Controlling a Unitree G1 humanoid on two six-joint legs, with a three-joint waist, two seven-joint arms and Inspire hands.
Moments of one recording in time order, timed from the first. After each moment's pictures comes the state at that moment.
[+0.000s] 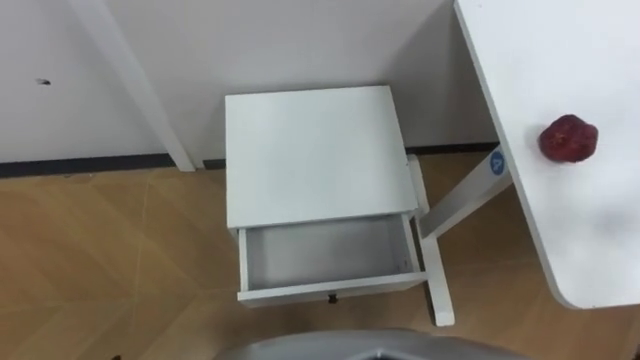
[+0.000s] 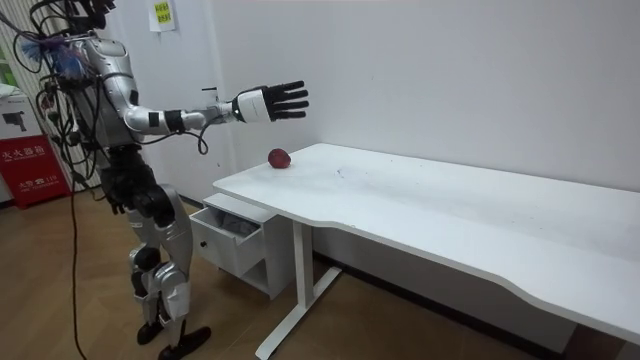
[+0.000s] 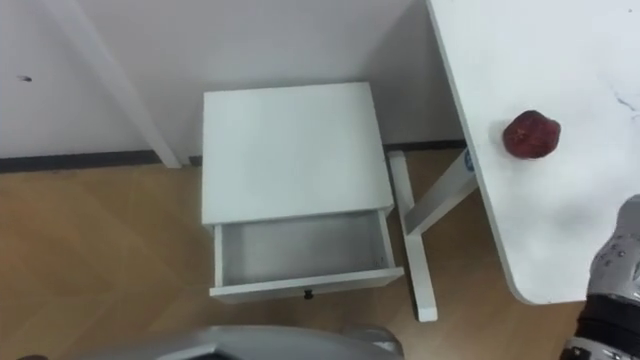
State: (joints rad) left arm 0.24 0.22 0.31 1.13 0.12 -0.02 0.12; right arm 0.02 -0.39 -0.52 0.15 0.39 -0.19 -0.67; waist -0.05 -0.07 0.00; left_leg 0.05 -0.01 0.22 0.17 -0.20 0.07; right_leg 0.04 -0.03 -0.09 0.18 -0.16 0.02
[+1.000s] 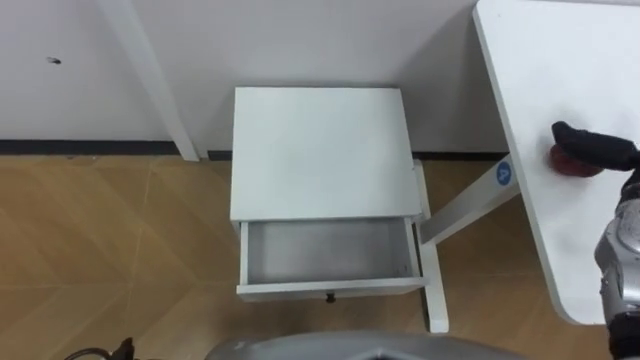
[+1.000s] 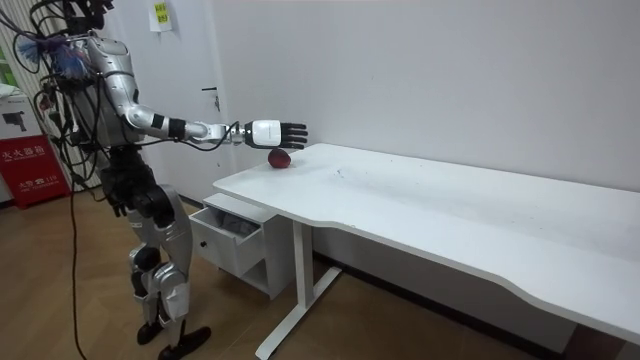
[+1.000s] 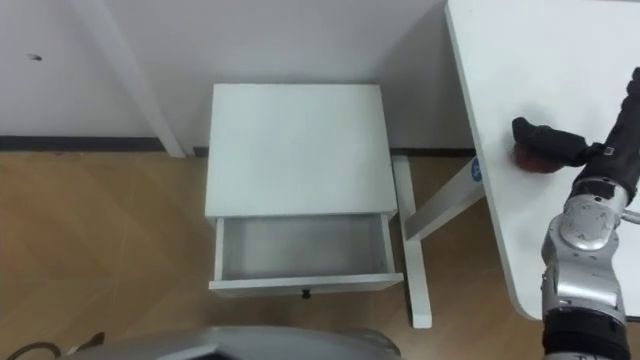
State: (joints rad) left arm 0.24 0.23 0.22 1.12 0.12 -0.02 0.10; right arm 0.07 -0.40 -0.27 0.38 0.03 -0.11 -0.30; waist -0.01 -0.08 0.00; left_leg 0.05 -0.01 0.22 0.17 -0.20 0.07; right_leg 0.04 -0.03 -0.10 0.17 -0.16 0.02
